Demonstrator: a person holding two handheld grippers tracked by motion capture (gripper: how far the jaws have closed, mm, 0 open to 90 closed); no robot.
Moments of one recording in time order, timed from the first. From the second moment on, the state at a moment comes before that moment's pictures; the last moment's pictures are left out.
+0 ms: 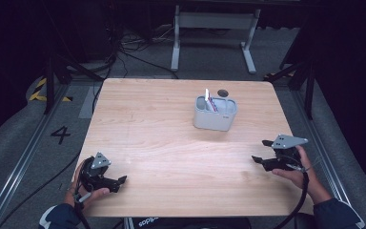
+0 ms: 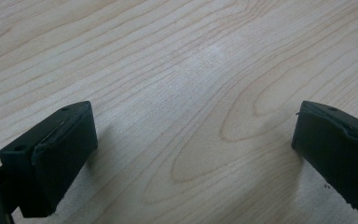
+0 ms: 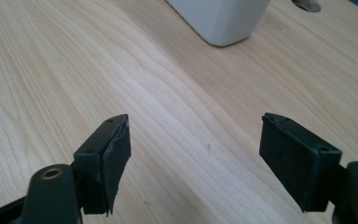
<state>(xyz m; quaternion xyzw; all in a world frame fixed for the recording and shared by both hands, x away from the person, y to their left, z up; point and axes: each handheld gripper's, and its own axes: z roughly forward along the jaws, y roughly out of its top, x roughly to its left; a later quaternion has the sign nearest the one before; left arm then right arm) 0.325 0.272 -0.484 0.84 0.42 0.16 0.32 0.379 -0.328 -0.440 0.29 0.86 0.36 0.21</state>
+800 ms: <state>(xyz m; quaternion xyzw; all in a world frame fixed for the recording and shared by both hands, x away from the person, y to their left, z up) 0.323 0.271 -0.484 0.83 0.43 0.16 0.32 0.335 -0.352 -0.474 0.34 0.85 0.36 0.20</state>
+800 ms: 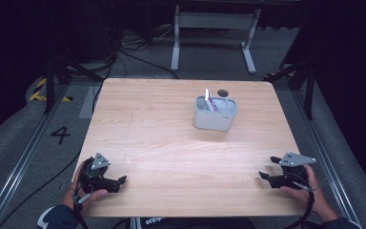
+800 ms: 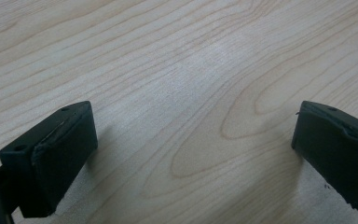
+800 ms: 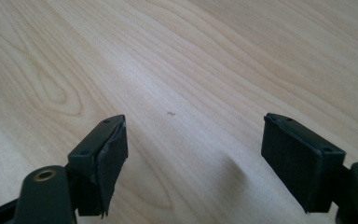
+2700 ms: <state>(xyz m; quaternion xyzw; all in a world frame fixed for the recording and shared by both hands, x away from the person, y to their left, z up) 0.329 0.269 -0.484 0.83 0.43 0.16 0.32 0.321 -0.376 -0.487 0.39 0.83 0.37 0.17</state>
